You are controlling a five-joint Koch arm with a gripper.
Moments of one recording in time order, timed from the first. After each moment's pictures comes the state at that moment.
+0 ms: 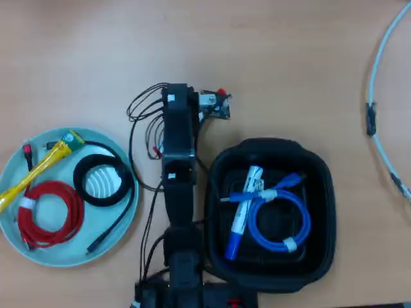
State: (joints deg) arm 88.5 49.4 53.8 91.9 -41.1
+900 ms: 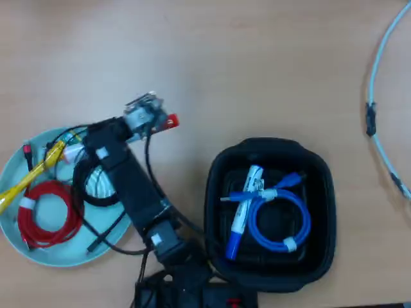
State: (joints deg) arm 57.6 82.1 54.1 96.8 12.1
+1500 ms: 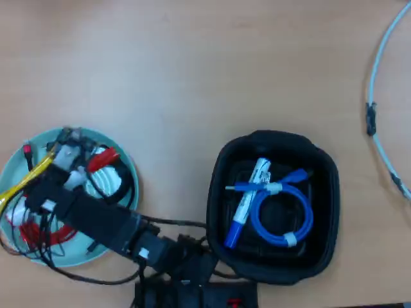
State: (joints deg) arm 28.0 77.3 54.1 90.6 23.8
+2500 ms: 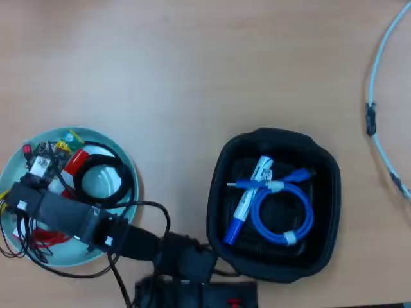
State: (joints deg) arm 22.9 59.3 54.2 80.2 10.5
